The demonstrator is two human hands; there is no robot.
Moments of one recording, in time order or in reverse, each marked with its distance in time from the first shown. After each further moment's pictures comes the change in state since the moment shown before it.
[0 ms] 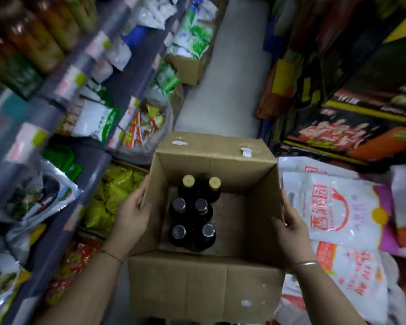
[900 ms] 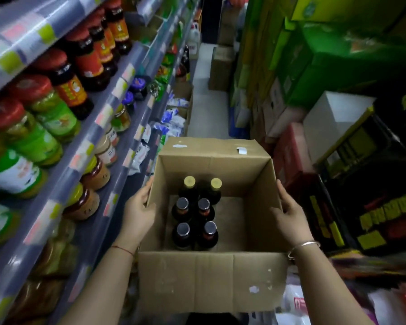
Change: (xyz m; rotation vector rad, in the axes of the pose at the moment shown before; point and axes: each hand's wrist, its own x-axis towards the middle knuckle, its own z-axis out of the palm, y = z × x) left_hand 0.339 0.407 -0.012 -0.007 -0.068 0.173; right_hand 0.314 -0.359 -0.129 0.120 0.166 -0.035
